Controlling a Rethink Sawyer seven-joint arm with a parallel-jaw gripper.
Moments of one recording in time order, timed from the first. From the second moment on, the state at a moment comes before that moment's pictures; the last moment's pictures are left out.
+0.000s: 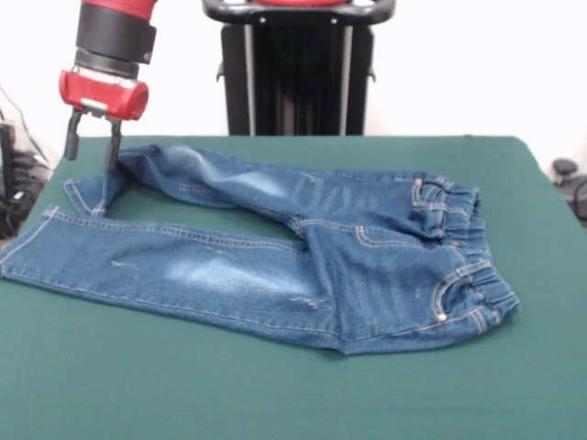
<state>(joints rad) -0.56 -0.62 -0.13 1.77 -1.16 -0.14 2.61</state>
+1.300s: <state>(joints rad) -0.29 -0.40 -0.40 1.71 -0.91 -0.30 2.61</state>
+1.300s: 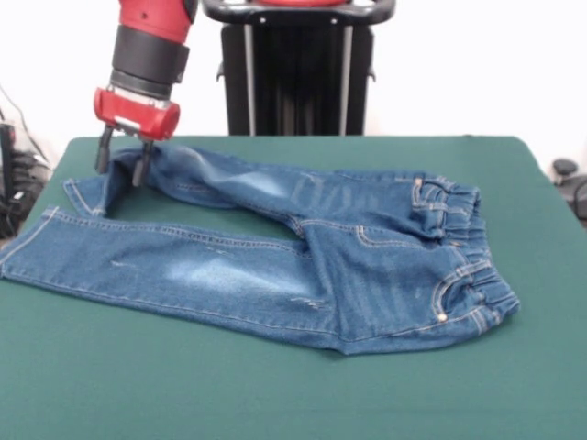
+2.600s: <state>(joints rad) -0.15 -0.16 -0.63 1.69 -0.72 -0.40 2.61</state>
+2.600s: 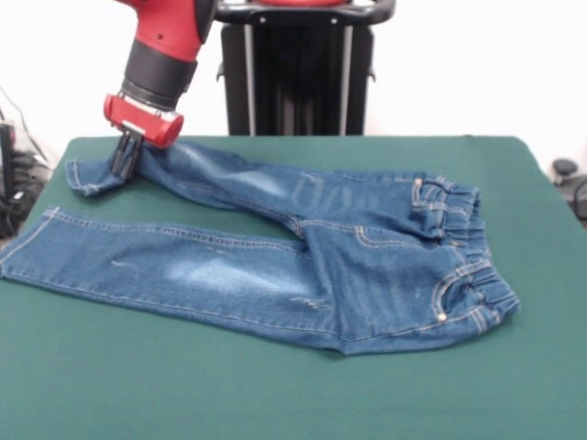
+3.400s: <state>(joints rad) -0.29 -0.30 -0.49 1.69 -0.73 -0.14 2.61</state>
